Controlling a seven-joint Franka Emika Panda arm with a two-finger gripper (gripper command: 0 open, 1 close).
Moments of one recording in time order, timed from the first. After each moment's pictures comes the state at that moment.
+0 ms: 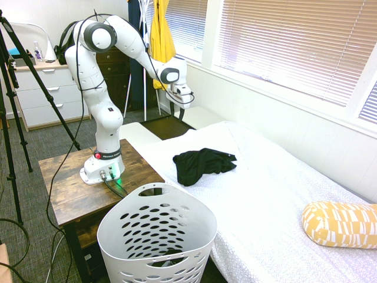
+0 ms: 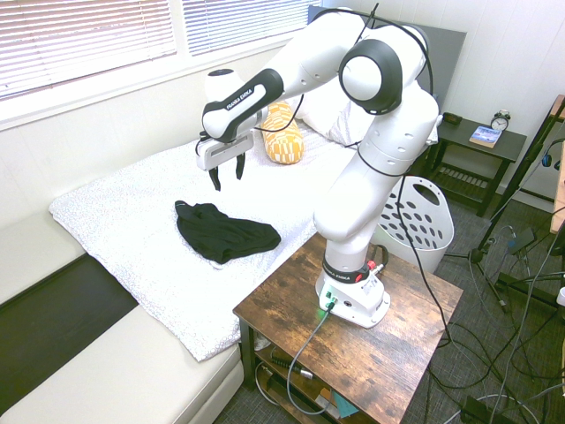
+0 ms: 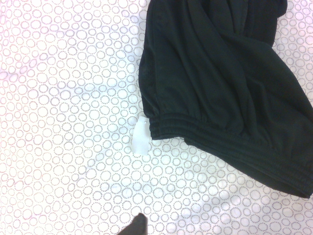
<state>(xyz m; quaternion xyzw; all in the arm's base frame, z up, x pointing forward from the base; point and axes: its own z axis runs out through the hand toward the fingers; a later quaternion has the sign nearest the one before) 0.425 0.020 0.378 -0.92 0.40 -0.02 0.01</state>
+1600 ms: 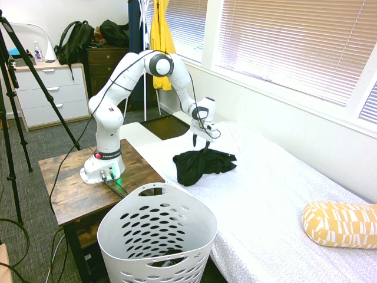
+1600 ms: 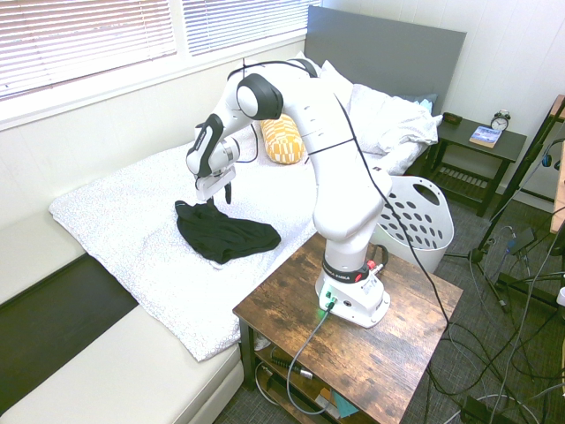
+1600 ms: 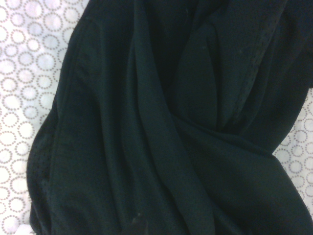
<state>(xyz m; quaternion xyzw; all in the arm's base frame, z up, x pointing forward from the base) 0.601 -0.059 0.144 -0.95 0.30 0.04 -0.02</state>
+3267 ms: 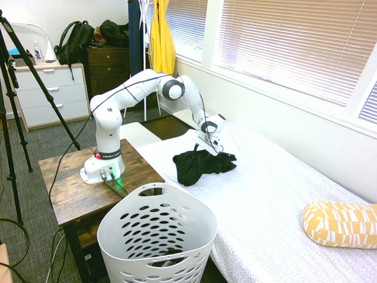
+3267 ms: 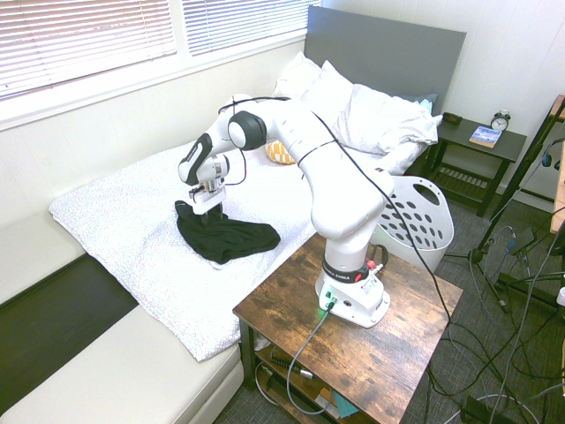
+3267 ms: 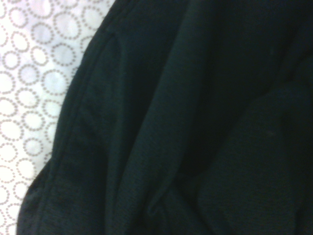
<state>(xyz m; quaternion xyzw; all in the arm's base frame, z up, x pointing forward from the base) 0.653 -0.063 0.046 -0.96 0.22 0.15 0.07</state>
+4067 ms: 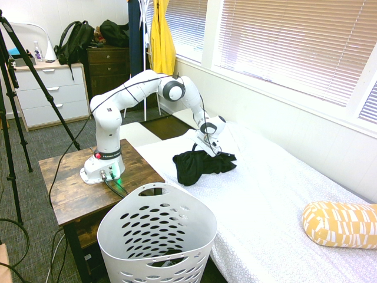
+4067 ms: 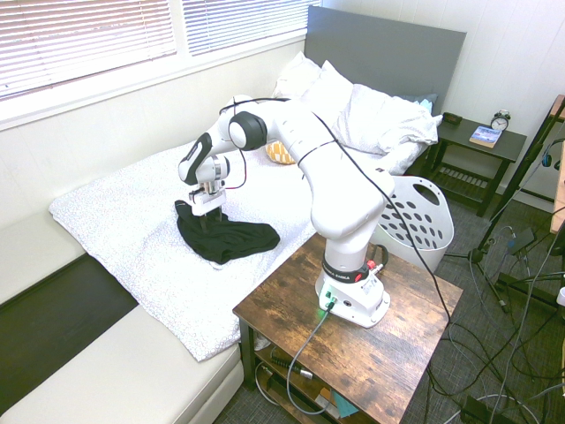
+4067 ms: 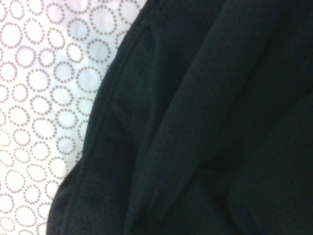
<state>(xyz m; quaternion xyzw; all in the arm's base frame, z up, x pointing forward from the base) 0.650 -0.061 0.039 -0.95 0.23 0.16 0.09</state>
